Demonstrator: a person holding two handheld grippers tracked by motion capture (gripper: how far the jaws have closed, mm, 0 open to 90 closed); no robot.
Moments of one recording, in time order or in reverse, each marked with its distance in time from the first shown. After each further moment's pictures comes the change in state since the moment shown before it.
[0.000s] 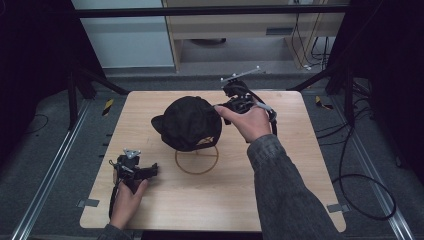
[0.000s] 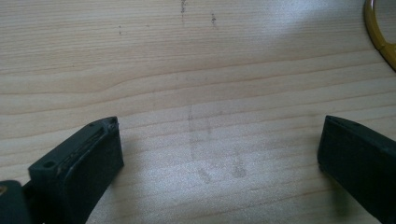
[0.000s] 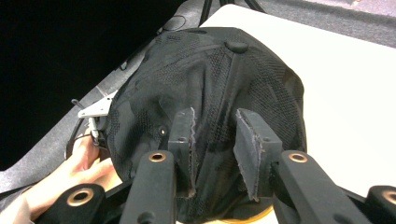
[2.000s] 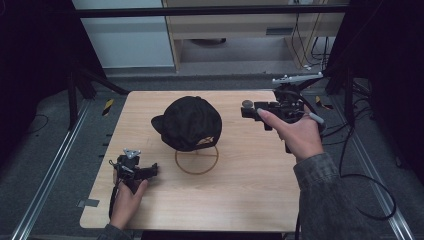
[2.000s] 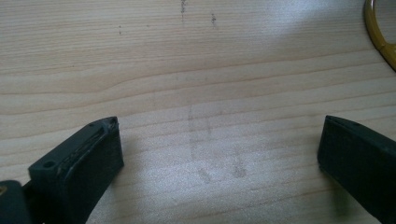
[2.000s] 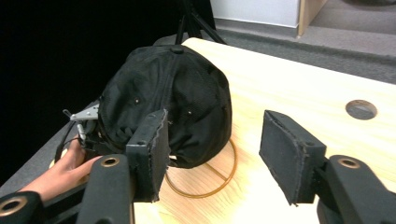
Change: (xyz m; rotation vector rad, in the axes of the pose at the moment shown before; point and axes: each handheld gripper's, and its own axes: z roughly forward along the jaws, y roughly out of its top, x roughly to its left) left arm 0.000 0.000 0.000 -0.002 0.000 0.000; right arm -0.016 -0.040 -0.103 -0.155 -0.115 0.036
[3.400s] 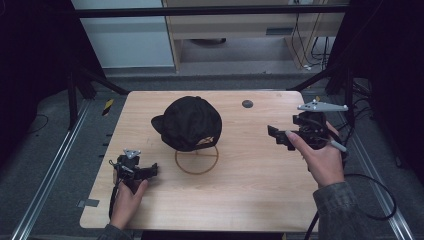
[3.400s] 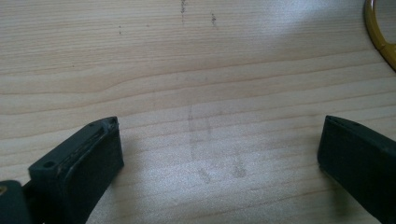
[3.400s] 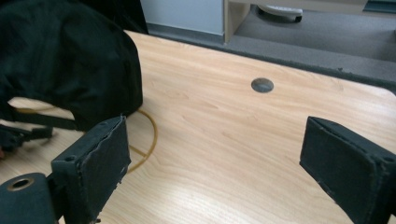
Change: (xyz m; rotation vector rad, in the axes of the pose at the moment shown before) left arm 0.000 0.000 0.000 0.002 0.000 0.003; right arm -0.038 -0.069 -0.024 -0.057 -0.281 -0.045
